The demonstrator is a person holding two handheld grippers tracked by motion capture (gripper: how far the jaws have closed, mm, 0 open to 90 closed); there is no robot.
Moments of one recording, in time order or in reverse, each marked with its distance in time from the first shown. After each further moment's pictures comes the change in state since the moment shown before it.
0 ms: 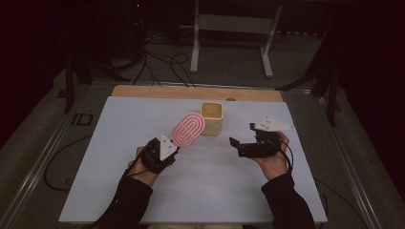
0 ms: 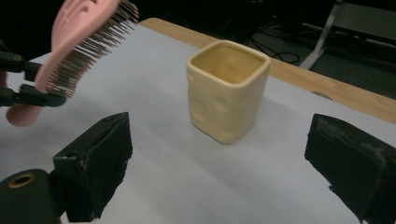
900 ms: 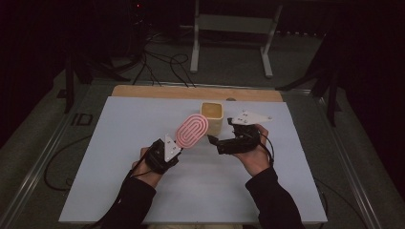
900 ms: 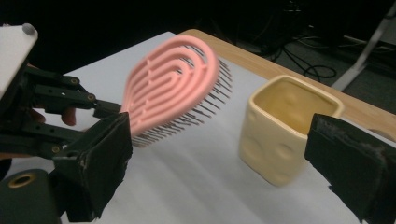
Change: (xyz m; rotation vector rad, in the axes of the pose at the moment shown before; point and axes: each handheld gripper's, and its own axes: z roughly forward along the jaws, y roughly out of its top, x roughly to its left) left arm -0.009 0.002 0.007 -0.001 0.001 0.009; right arm 0.040 0.035 0.027 -0.009 0.117 -0.050
